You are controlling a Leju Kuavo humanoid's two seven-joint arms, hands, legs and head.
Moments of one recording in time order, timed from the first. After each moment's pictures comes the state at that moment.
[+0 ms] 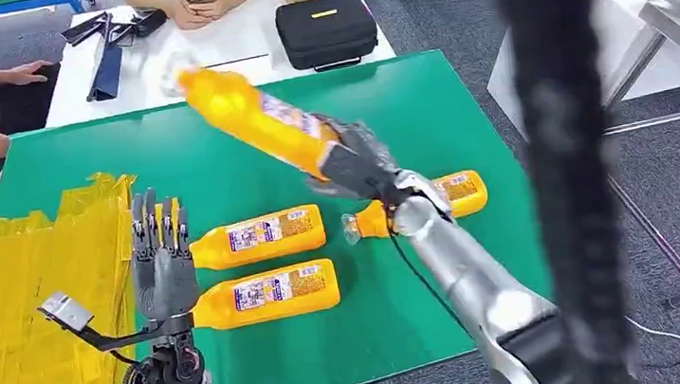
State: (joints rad) left arm -0.19 -0.25 -0.07 -1.25 0.32 -0.28 -0.62; right arm -0.74 0.14 0.31 -0.72 0.53 -0.14 -0.41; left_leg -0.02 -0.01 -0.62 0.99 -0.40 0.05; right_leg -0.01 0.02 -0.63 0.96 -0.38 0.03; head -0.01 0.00
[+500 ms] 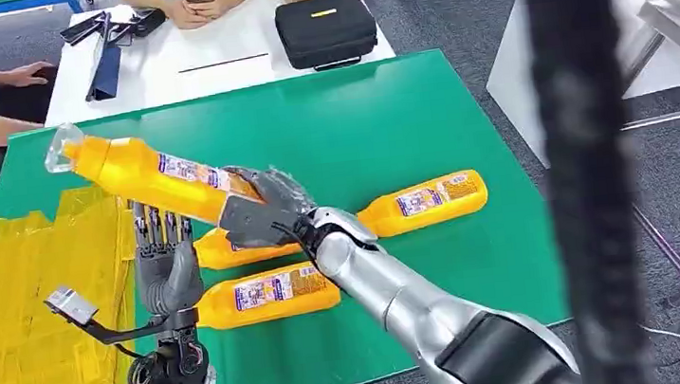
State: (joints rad) left arm -0.20 -0.25 -0.08 -1.22 0.35 -0.29 -0.60; right arm -0.78 0.34 0.50 -0.52 0.53 -0.17 -0.37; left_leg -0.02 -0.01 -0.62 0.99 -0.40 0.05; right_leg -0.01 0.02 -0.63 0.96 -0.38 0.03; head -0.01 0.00
